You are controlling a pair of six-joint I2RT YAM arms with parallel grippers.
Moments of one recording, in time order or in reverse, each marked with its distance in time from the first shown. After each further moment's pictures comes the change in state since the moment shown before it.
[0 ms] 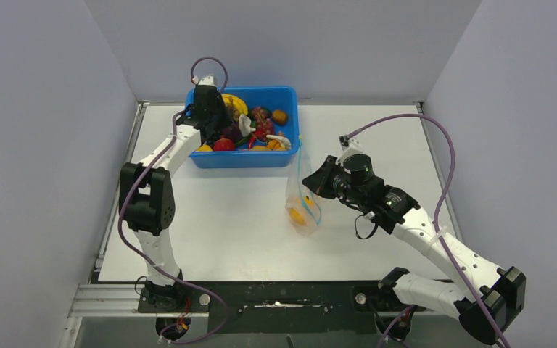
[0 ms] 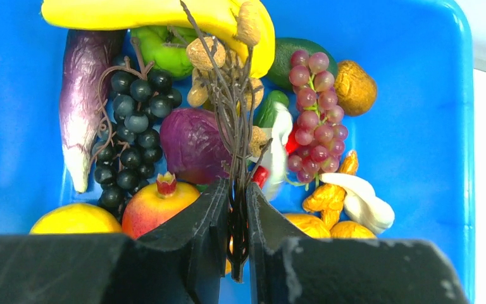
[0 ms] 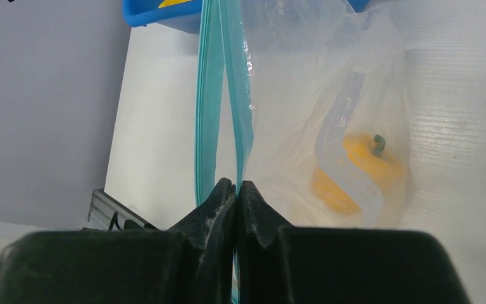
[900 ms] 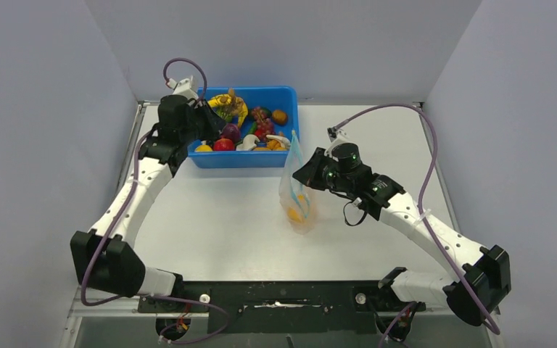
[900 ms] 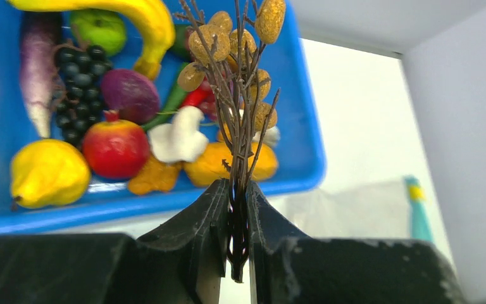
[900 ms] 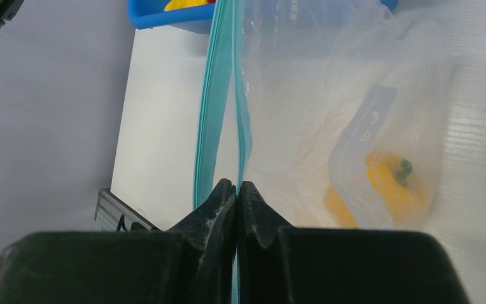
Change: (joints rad) left arm 0.001 -0.502 -0.283 -0.033 0.182 -0.028; right arm -0.013 0.147 0.070 0.047 -0.052 0.004
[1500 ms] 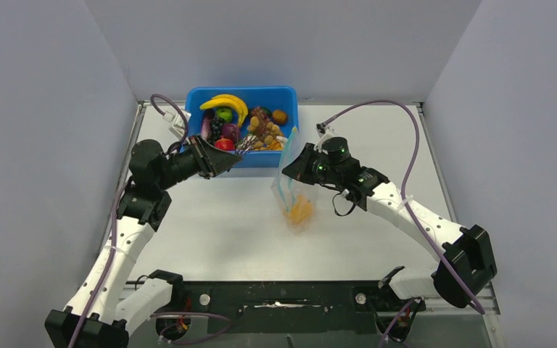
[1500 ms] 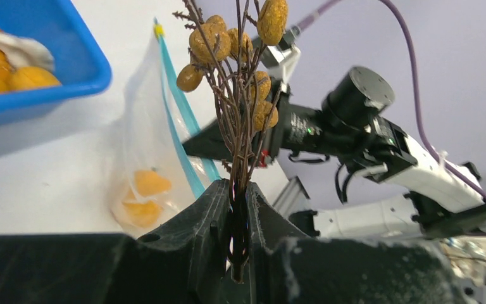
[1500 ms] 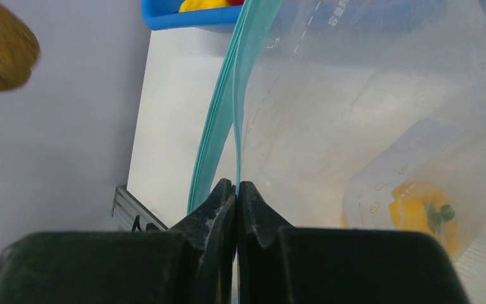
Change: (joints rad) left arm -0.002 -0.481 -0.357 0.190 0.559 -0.302; right arm -0.013 0.132 0.039 0.121 -0.084 0.020
